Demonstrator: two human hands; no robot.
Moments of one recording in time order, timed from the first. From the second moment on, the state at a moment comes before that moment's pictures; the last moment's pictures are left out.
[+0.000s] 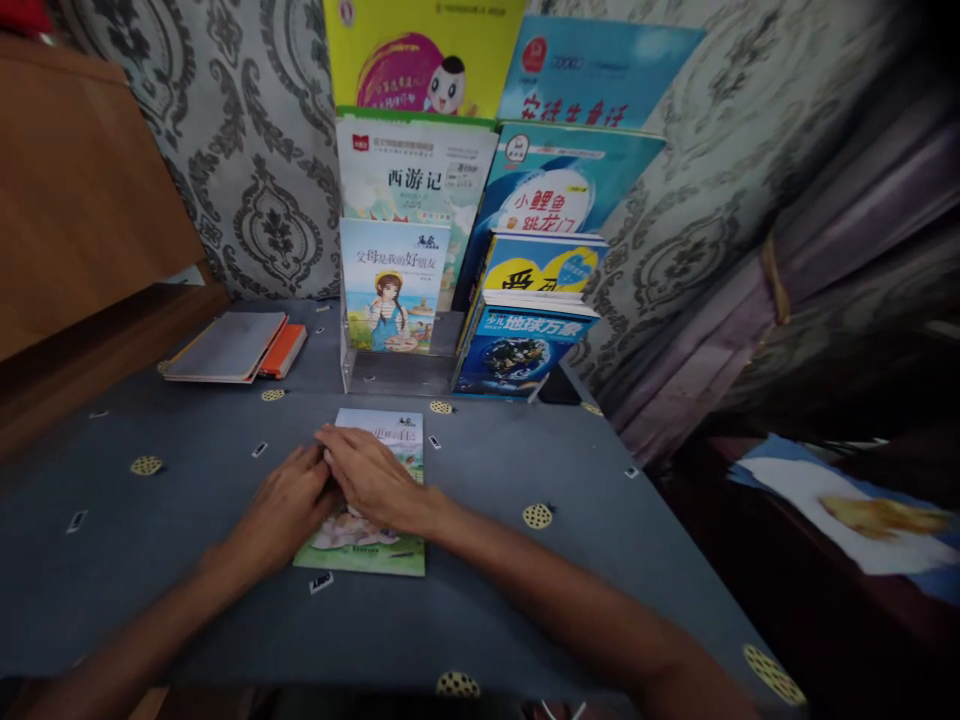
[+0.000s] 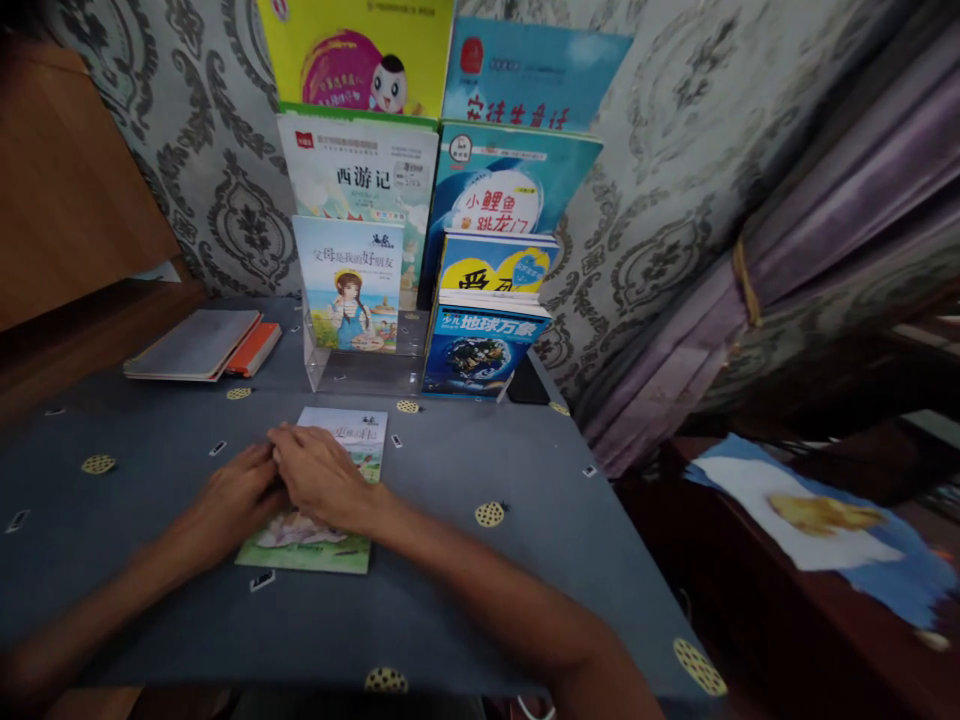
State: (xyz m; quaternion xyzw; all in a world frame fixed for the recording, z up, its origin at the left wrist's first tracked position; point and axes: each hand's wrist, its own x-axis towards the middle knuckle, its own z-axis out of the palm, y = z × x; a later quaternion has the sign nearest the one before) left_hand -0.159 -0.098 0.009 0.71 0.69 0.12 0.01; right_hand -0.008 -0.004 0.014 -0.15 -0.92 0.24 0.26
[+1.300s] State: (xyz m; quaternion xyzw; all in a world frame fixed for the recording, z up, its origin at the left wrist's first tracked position) left_hand -0.191 -0.036 -0.017 0.76 0.60 0.24 -0.03; right_hand 0.044 -0.051 0.015 0.04 -0.95 0.30 0.11
